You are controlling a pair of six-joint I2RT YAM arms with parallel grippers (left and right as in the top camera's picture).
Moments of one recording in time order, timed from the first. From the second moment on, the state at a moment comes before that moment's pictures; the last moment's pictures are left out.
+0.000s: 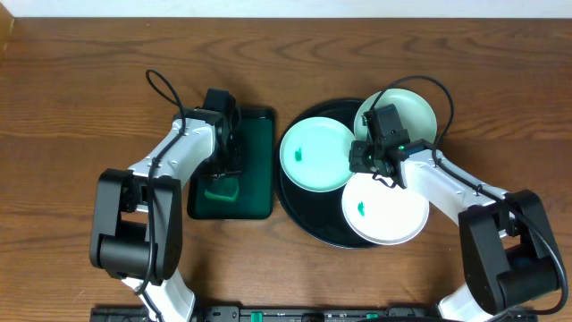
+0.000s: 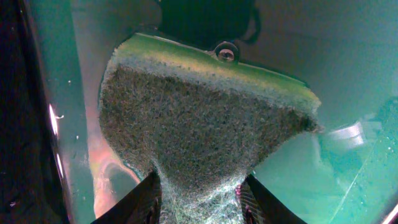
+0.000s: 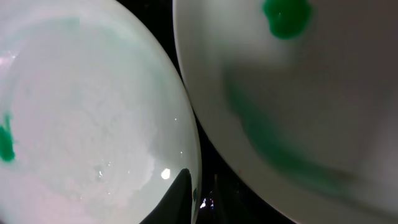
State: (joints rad) left arm -0.18 1.87 1.17 -0.84 0.02 -0.30; right arm 0.36 1.76 0.95 -0.31 -0.07 0.44
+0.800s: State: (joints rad) left arm -0.18 1.87 1.16 -0.84 0.02 -0.30; right arm 0.36 1.76 0.94 -0.30 -0.07 0.46
